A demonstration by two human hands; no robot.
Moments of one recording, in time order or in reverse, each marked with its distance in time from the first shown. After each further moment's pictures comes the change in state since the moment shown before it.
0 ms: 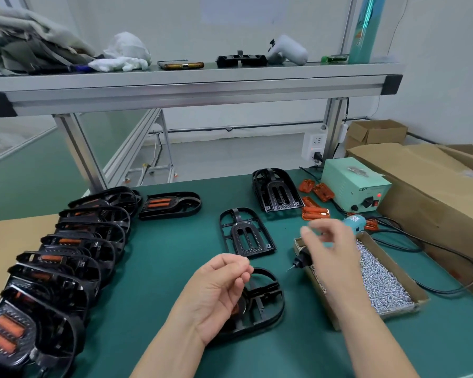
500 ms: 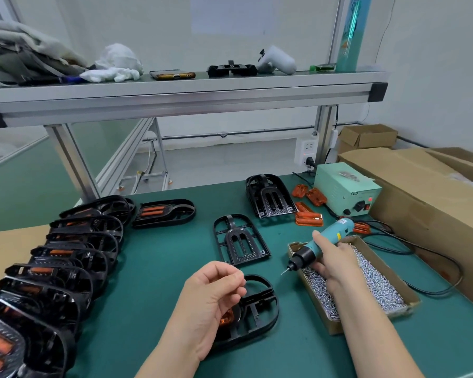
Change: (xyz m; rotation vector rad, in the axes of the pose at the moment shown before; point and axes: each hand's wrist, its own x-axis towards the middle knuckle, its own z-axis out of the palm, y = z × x) left_hand -0.004 -0.006 -0.002 0.242 0.025 0.178; right_hand 0.041 0.028 -0.004 0.509 0.042 0.632
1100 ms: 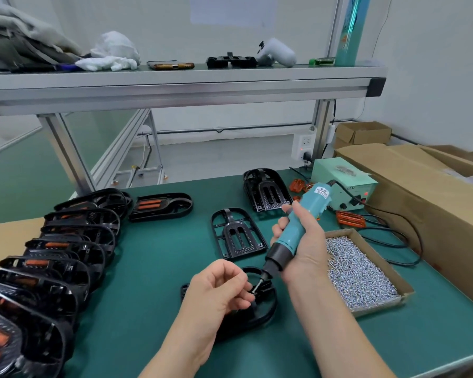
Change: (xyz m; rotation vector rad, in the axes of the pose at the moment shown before) left_hand -0.010 -0.009 0.002 0.236 -0.024 0.061; right_hand -0.061 -0.003 0.061 0.554 -0.305 0.019
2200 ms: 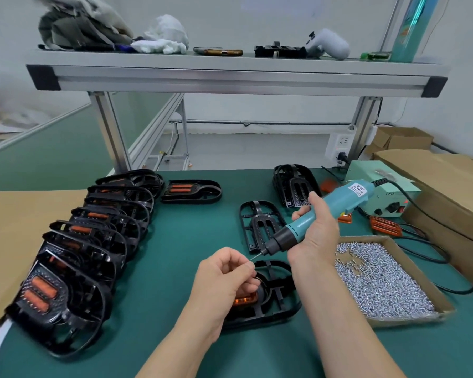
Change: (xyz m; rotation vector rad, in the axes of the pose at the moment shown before) left_hand 0.003 -0.008 -0.025 -0.035 0.191 0.016; right_hand 0.011 0.031 0.025 -0.070 0.171 -0.197
